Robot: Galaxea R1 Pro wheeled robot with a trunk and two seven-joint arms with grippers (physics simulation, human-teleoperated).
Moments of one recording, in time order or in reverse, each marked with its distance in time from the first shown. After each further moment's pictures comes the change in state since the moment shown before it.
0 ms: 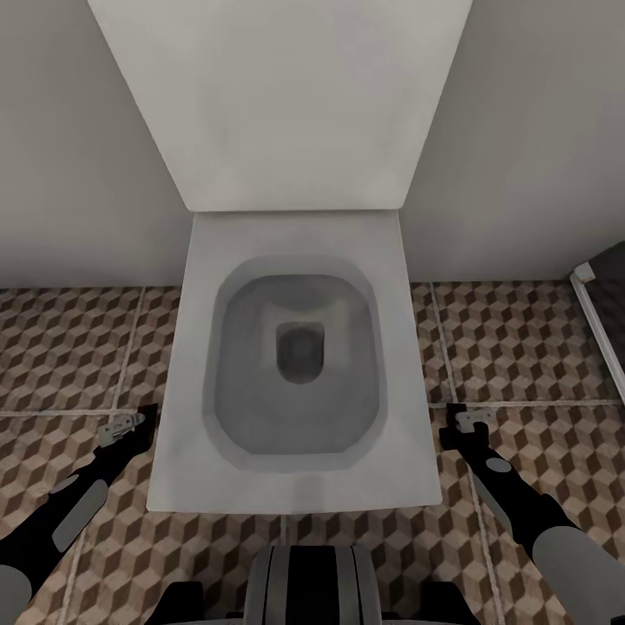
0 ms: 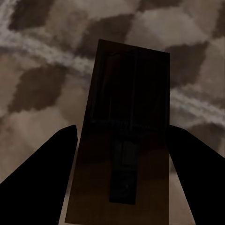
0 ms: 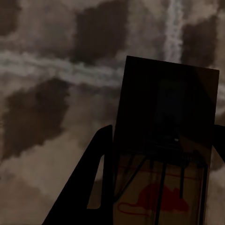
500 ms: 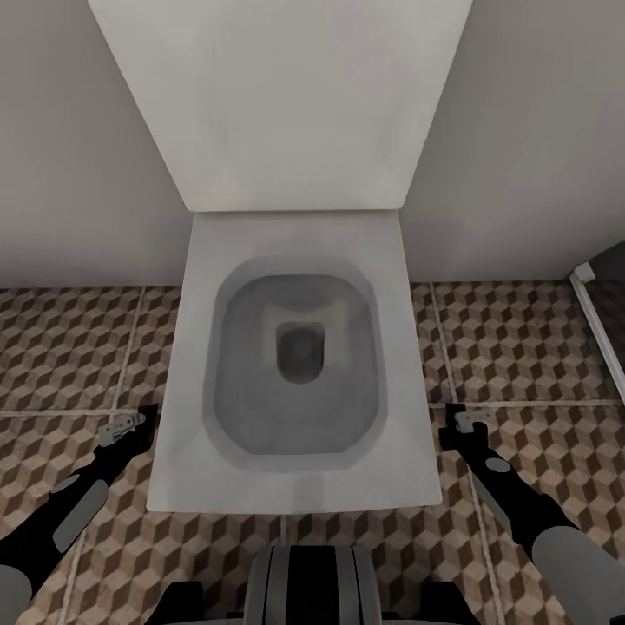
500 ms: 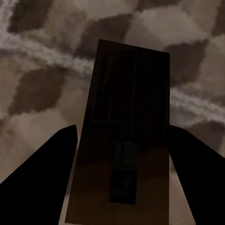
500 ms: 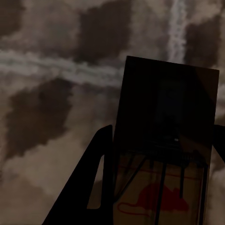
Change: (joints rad) left arm 0.000 0.000 0.001 0.000 -0.024 0.000 0.000; right arm 0.000 0.002 0.001 0.000 0.001 0.001 0.003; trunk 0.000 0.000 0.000
